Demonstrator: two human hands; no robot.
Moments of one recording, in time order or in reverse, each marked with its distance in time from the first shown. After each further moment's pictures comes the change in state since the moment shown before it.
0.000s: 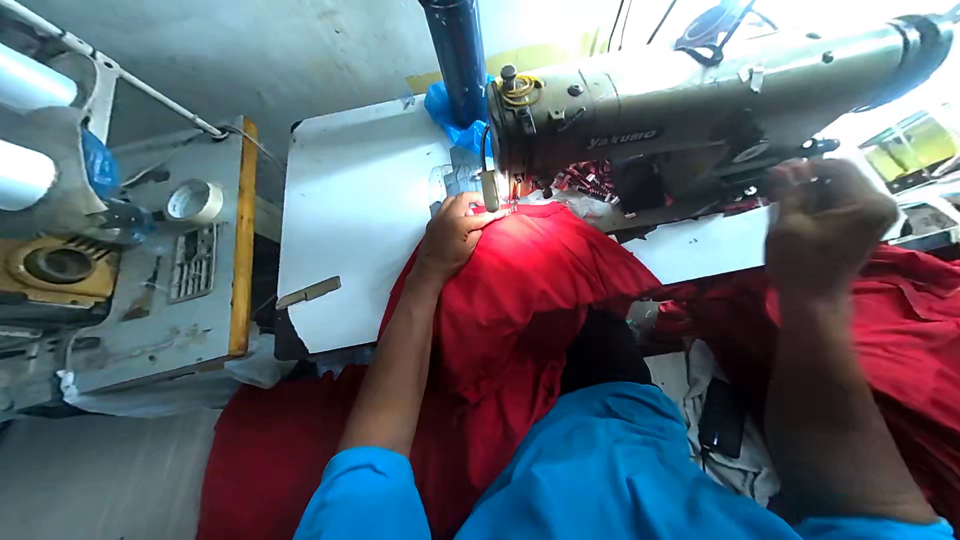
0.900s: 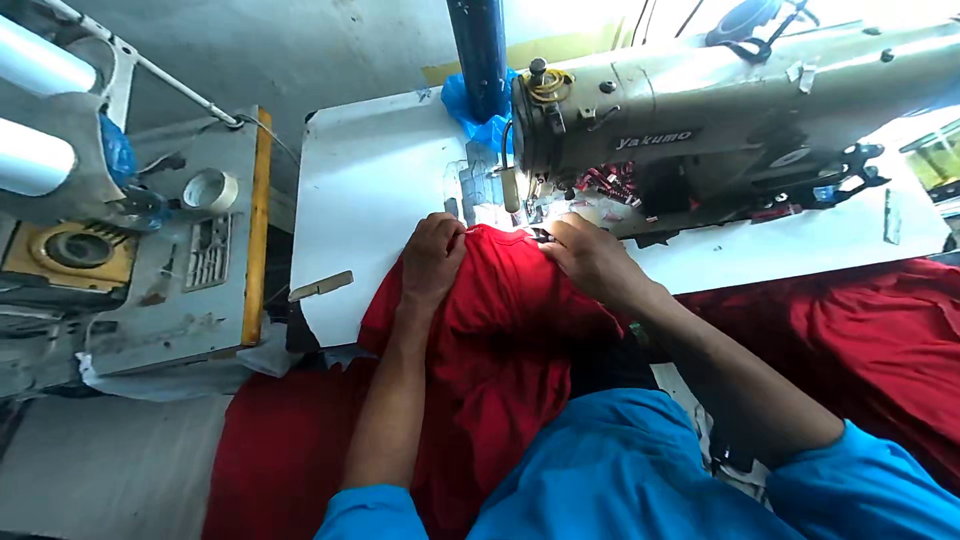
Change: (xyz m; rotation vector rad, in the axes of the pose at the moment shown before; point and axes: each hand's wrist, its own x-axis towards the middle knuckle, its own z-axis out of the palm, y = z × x) left_hand -0.067 0.015 -0.027 0.105 0.186 -0.156; right_hand -0.027 -0.101 0.152 0.126 -0.639 -0.411
